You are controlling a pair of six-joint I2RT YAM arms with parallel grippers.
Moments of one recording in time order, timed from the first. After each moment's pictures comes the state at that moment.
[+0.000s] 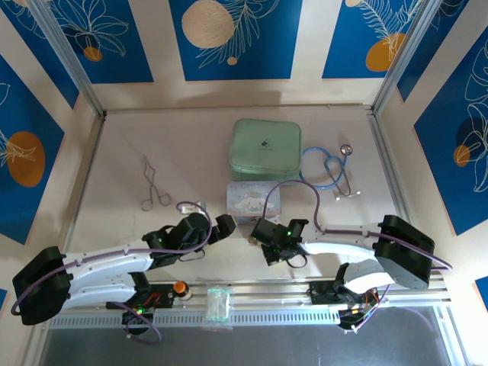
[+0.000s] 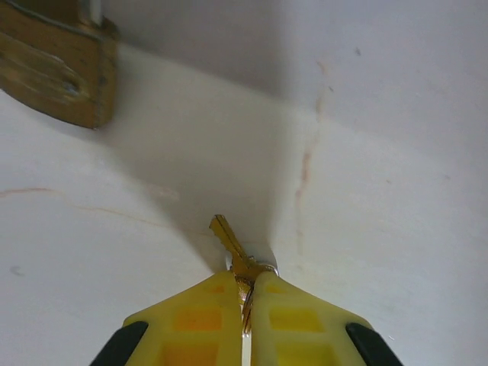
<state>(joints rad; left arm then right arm) -1.01 1.05 0.40 -0.04 -0.17 -1.23 1.11 1.36 0.64 -0.65 0.11 0.76</state>
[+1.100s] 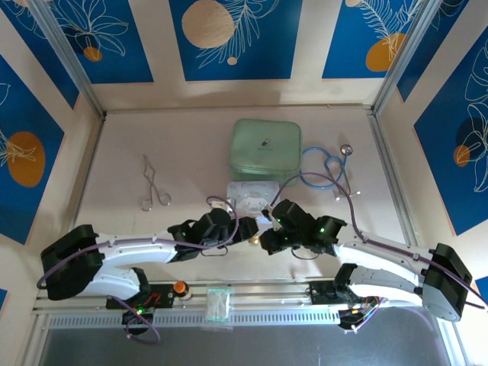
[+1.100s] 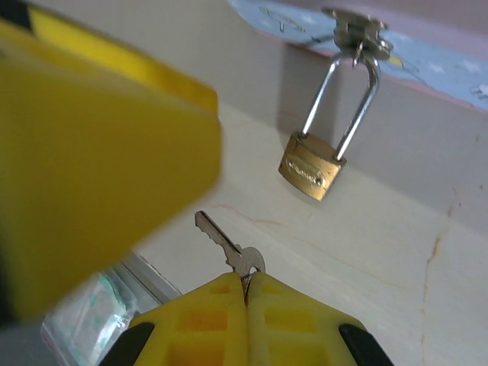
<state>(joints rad) -1.11 1.32 0.56 0.18 -0.02 -1.23 0.96 1.03 0.60 -0.49 -0.17 0.62</state>
